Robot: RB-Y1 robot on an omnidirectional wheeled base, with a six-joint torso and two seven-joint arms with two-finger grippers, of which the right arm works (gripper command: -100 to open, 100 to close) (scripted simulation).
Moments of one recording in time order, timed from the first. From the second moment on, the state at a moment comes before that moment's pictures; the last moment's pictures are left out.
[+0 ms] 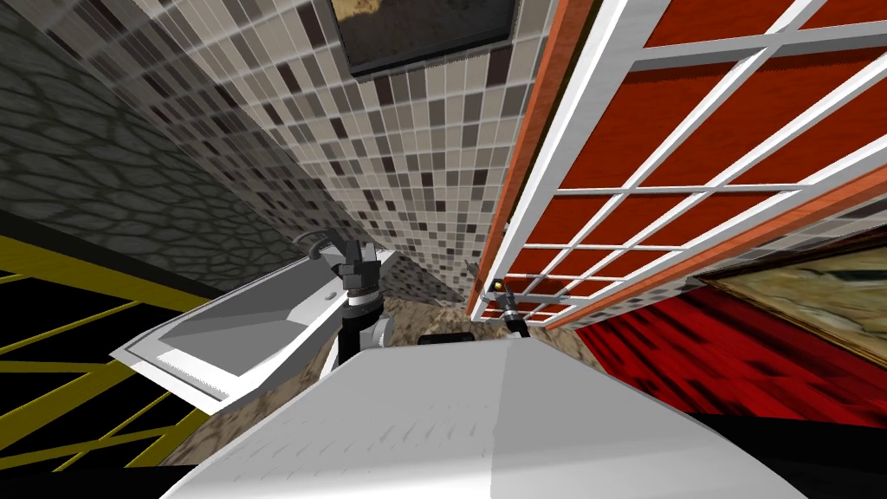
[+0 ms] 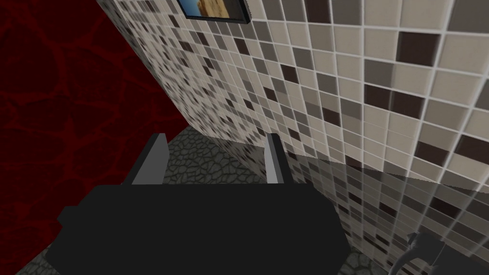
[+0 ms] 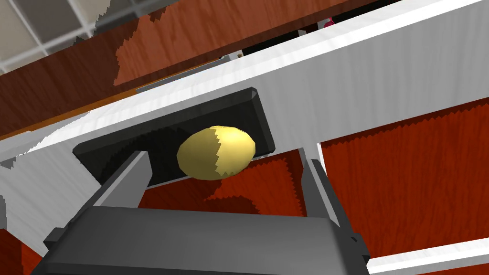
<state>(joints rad) -0.01 -0.27 0.00 -0.59 -0.14 -0.97 -0.56</state>
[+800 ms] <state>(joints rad) -0.02 -0.27 0.04 -0.61 -0.21 -0.95 -0.77</state>
